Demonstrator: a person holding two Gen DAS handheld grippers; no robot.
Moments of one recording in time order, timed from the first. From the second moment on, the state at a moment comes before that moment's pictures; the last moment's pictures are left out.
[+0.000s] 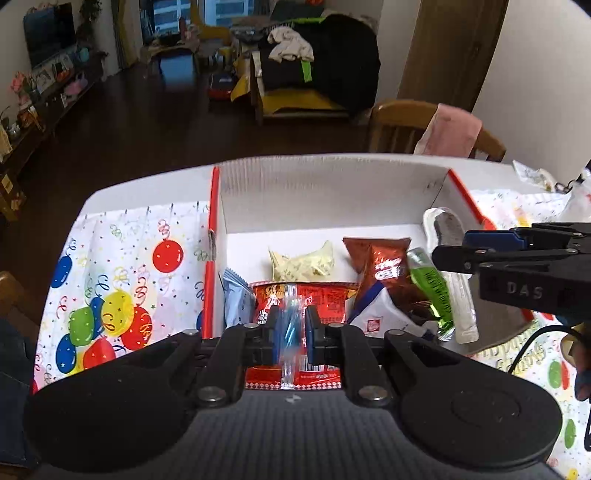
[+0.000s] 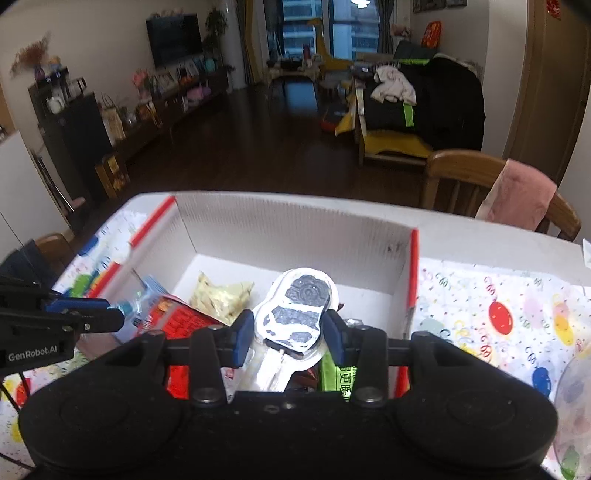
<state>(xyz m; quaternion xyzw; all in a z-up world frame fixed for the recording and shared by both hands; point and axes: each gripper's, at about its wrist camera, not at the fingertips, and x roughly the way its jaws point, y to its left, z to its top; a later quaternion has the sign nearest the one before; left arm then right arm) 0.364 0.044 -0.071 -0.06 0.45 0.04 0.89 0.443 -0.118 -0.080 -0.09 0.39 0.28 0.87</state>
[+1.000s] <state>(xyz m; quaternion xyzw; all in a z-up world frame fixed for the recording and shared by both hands) 0.331 0.028 -0.063 -0.05 0.43 0.04 0.90 0.413 -0.143 -0.069 -0.03 0.39 0.29 0.87</state>
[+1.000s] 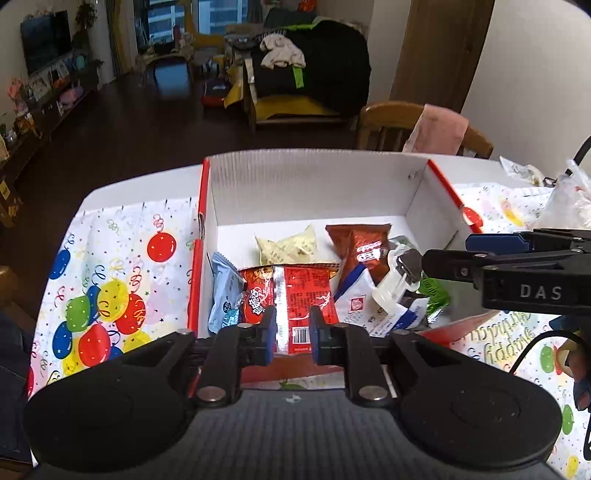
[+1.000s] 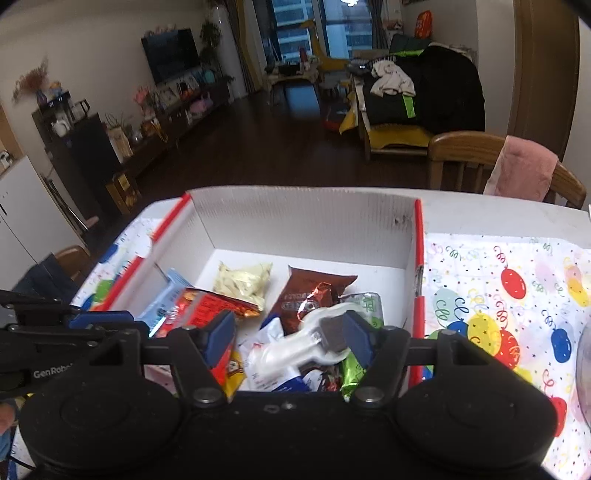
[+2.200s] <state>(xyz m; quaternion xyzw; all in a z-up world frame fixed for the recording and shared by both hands) 0.210 0.025 0.019 -0.06 0.31 0.03 0.95 0.288 -0.176 0.007 0.01 0.30 0.30 0.90</state>
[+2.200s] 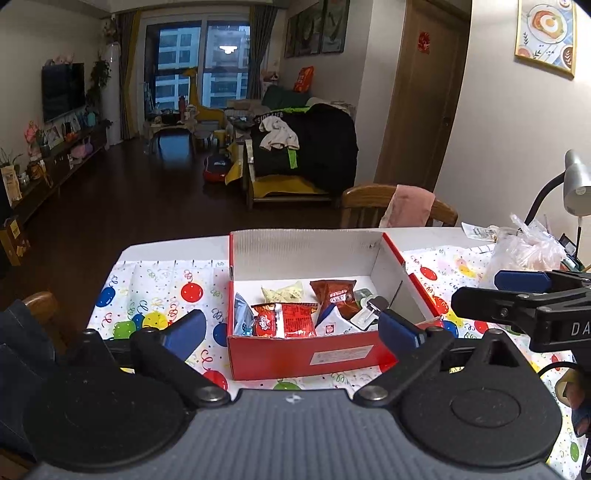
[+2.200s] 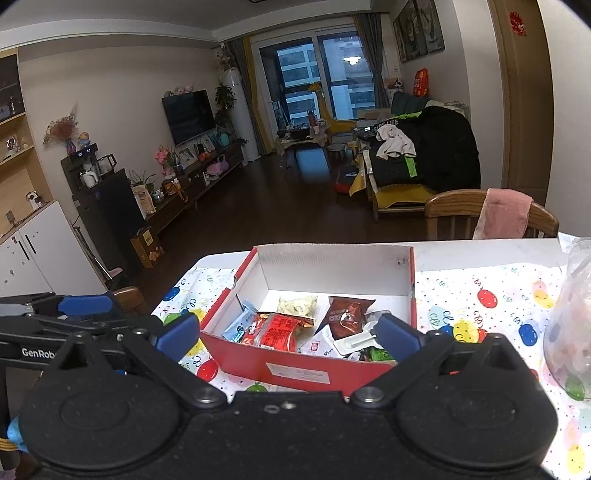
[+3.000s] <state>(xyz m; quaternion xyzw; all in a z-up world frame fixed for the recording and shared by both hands) 0.197 0.021 0.028 -0.08 0.30 0.03 0.95 0.277 -0.189 0.004 0.02 0.30 0.29 0.91</state>
